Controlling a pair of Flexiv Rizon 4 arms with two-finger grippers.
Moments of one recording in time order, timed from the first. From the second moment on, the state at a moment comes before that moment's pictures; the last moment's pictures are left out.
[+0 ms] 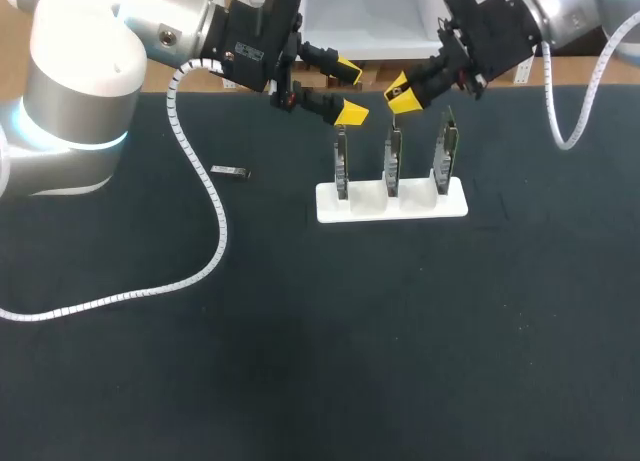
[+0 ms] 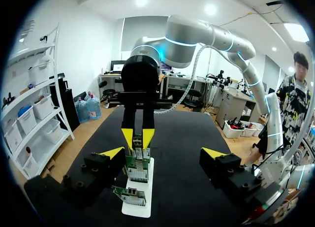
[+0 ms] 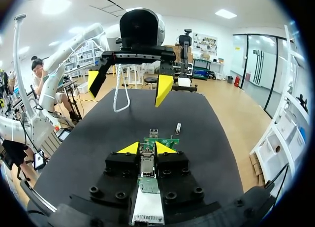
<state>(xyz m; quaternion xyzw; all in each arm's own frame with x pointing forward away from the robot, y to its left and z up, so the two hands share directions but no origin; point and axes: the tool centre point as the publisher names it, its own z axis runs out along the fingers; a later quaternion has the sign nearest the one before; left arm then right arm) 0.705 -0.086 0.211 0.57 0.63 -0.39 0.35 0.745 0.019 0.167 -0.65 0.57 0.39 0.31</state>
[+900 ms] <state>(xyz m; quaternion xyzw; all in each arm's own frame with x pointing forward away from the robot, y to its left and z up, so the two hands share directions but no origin) 0.705 -0.086 0.211 0.57 0.63 -0.39 0.35 0.745 0.020 0.169 -0.65 0.57 0.39 0.32</state>
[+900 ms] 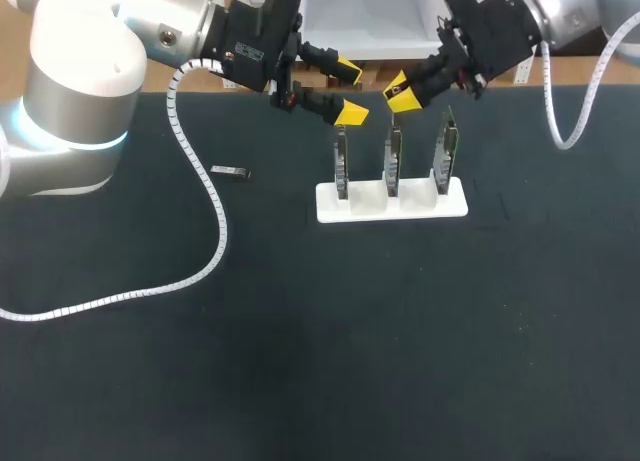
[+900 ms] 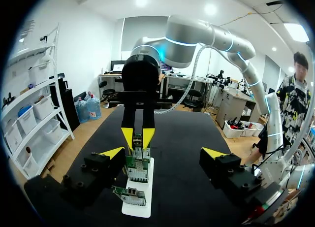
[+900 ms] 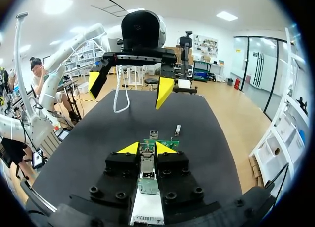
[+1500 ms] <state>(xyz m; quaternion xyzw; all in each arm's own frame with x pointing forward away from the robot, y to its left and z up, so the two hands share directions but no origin) 0.705 -0.086 0.211 0.57 0.63 -0.39 0.35 0.746 0.020 0.166 -0.66 0.57 0.37 0.31</state>
